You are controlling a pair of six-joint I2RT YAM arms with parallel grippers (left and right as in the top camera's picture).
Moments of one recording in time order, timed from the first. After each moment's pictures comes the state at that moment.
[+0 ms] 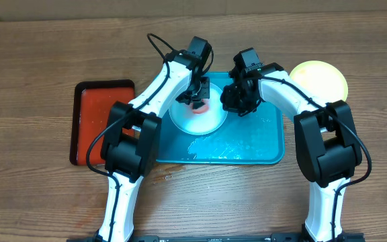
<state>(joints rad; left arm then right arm) -0.43 2.30 1.86 -0.95 0.01 -0.45 0.34 2.15 1.52 -0.73 -0.33 0.40</state>
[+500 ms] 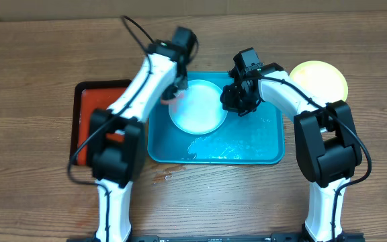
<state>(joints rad) -0.34 2.17 1.88 -1.08 -0.28 -0.47 0.34 2.15 1.52 -0.72 -0.33 0.40</state>
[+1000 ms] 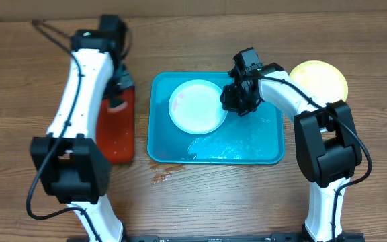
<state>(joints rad) -0.04 1.98 1.83 -1.35 -0.27 -0.53 0.34 2.15 1.52 -0.72 -0.33 0.40</state>
